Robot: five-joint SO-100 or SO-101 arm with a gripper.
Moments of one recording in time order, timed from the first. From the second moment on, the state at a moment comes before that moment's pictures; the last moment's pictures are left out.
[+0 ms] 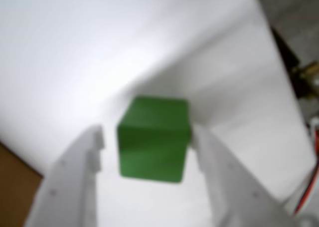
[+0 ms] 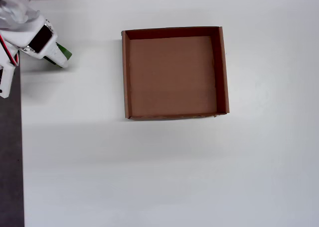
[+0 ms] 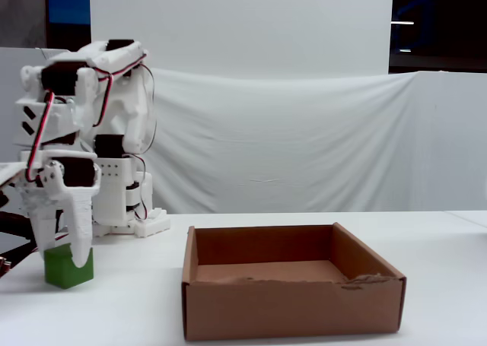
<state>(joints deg) 12.4 117.9 141.2 45.0 -51.5</state>
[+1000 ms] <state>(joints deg) 11.8 117.0 142.7 41.9 -51.5</state>
